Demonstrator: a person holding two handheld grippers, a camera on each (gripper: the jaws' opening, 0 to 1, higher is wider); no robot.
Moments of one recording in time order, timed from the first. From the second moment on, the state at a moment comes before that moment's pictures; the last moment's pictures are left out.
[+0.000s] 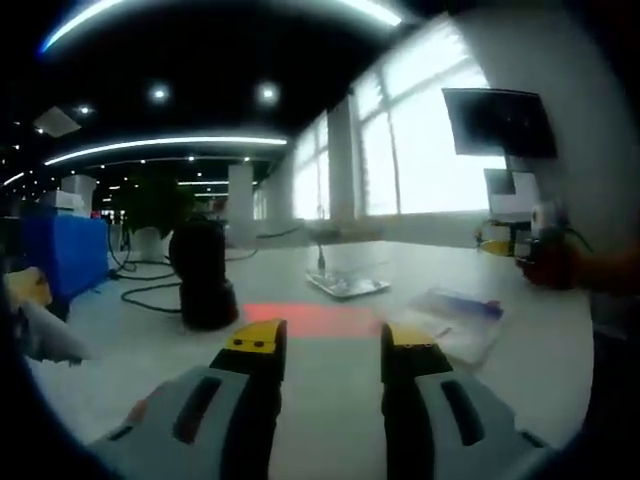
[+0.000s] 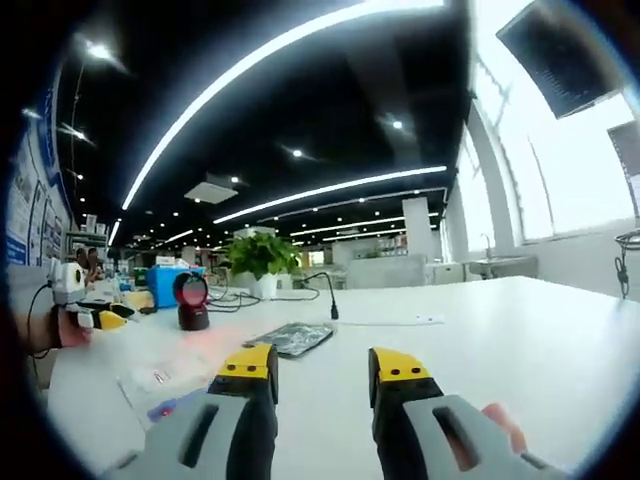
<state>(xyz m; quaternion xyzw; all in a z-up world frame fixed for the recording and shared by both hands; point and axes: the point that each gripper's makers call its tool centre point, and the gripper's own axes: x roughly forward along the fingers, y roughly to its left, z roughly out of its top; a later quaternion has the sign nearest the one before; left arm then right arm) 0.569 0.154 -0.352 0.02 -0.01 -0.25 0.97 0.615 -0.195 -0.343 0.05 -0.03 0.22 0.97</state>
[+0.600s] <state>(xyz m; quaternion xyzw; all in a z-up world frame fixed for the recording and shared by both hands) 0.568 0.154 -0.354 0.03 -0.01 -0.24 0.97 0.603 -0.179 -0.341 -0.01 -0.04 0.22 0.97</state>
